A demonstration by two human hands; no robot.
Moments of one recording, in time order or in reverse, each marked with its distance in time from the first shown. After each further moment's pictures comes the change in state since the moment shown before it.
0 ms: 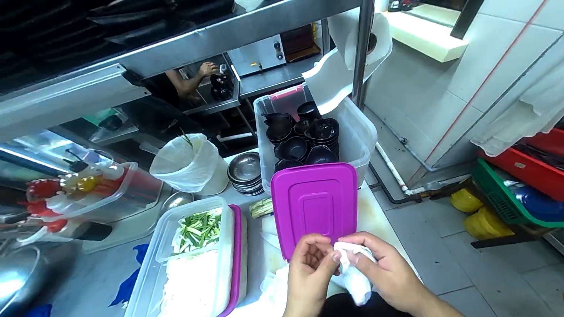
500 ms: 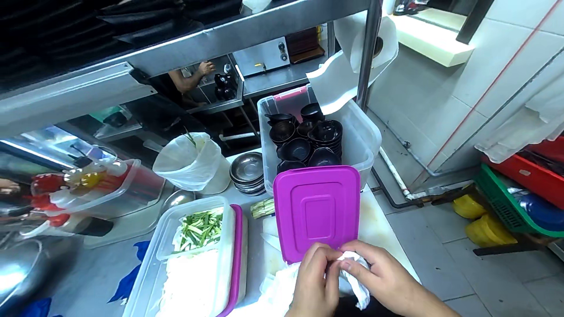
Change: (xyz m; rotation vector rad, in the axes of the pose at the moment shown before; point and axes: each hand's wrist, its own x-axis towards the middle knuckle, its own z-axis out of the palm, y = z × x) left_hand -0.002 -0.024 -0.013 0.661 -0.116 0.362; right_hand 0.002 0.015 -0.011 -0.391 -0.140 0.101
